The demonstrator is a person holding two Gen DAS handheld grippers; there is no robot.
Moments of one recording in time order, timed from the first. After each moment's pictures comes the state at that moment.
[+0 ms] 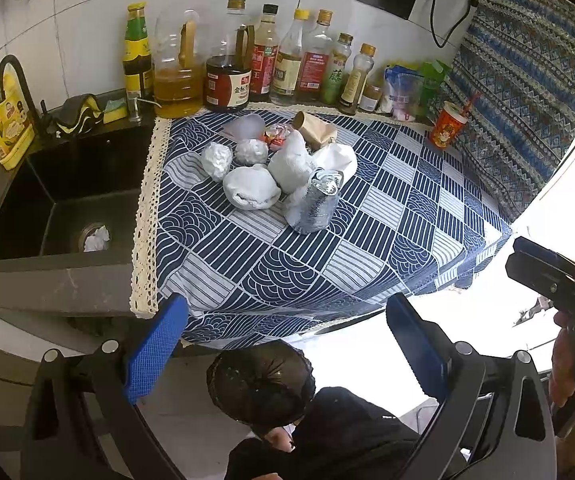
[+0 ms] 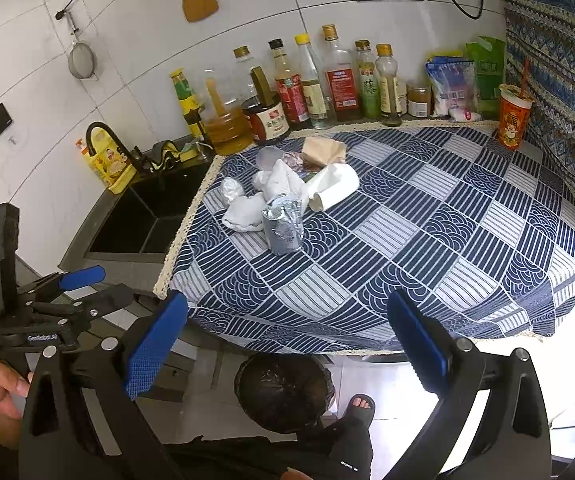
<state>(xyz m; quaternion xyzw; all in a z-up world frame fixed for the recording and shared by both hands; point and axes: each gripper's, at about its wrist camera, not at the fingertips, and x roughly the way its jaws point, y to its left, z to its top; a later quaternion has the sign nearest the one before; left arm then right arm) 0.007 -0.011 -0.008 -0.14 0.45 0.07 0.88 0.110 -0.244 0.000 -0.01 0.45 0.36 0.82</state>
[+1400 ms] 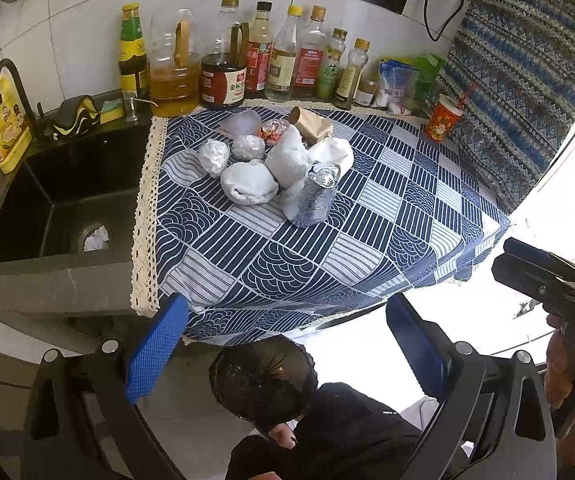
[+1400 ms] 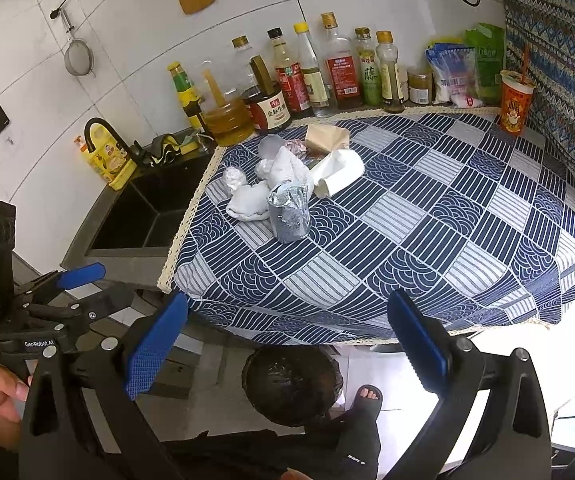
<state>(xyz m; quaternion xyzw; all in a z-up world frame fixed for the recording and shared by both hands) 0.002 -0.011 -0.007 -0.13 0.45 0.06 0.88 0.103 -0.236 -0.009 0.00 0.47 0.36 0.81</state>
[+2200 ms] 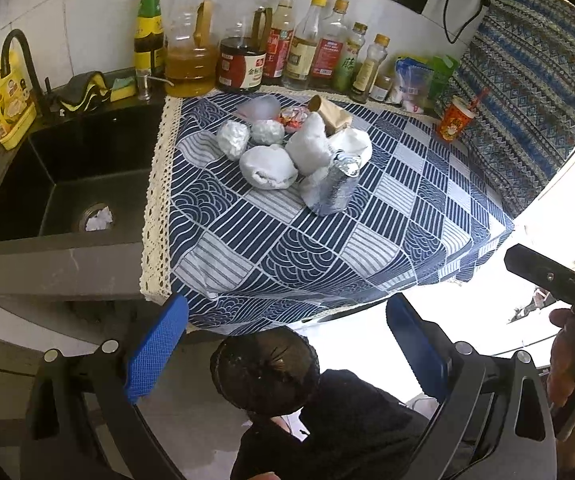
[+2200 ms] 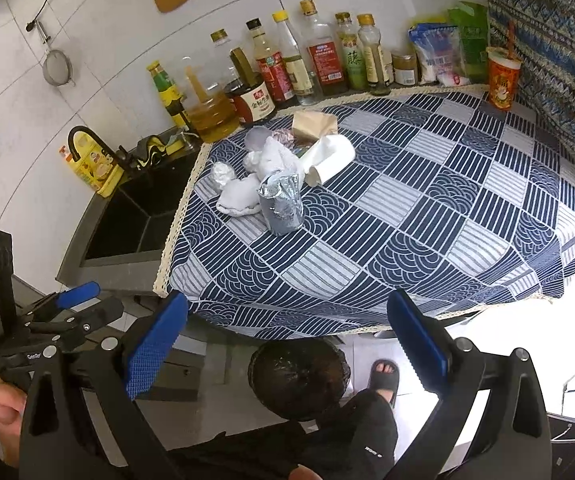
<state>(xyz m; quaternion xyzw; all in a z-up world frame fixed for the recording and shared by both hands) -0.006 0.018 -0.024 -0.16 0.47 0.07 0.87 0.110 -0.228 -0.019 0.01 0.50 0.33 0.80</state>
